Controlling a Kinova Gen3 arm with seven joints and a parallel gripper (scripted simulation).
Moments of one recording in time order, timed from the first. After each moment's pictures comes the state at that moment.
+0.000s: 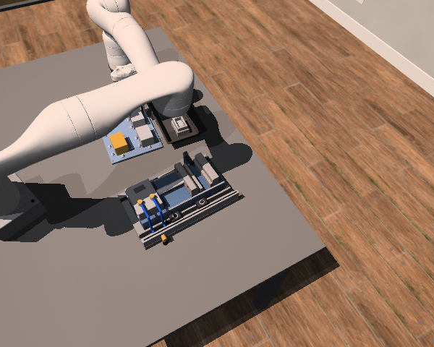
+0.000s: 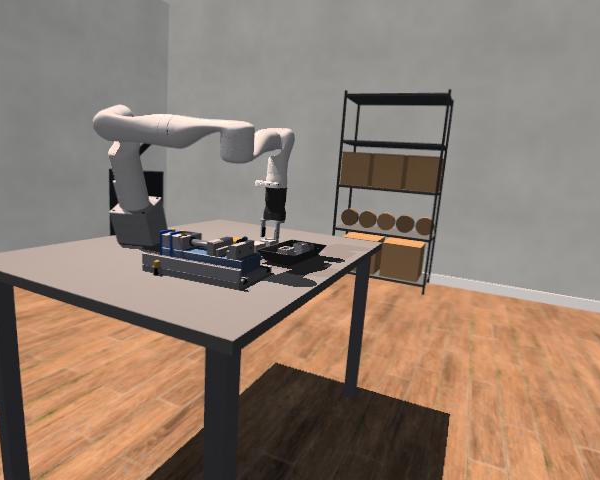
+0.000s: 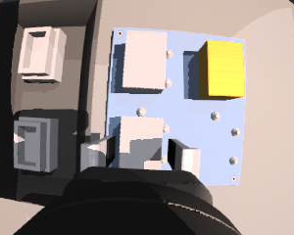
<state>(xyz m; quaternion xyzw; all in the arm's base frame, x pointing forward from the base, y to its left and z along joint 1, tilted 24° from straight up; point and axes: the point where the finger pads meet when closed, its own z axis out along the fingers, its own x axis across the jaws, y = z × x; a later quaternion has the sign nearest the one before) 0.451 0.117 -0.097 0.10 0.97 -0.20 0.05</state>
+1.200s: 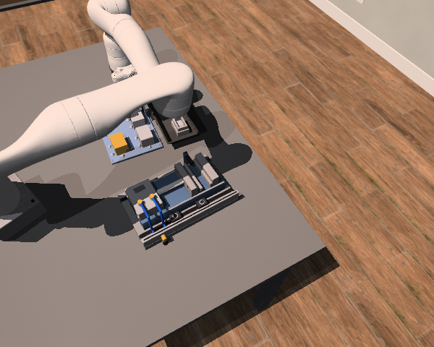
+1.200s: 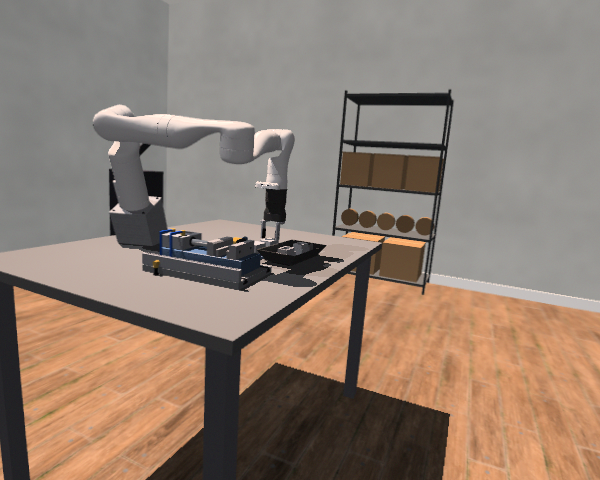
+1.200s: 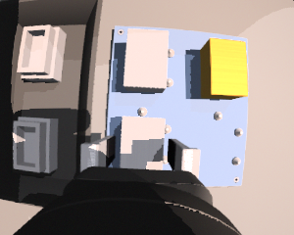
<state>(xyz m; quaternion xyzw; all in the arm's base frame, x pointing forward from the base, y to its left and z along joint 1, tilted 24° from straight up) 0.453 0.115 -0.100 0.10 0.97 -0.19 0.05</state>
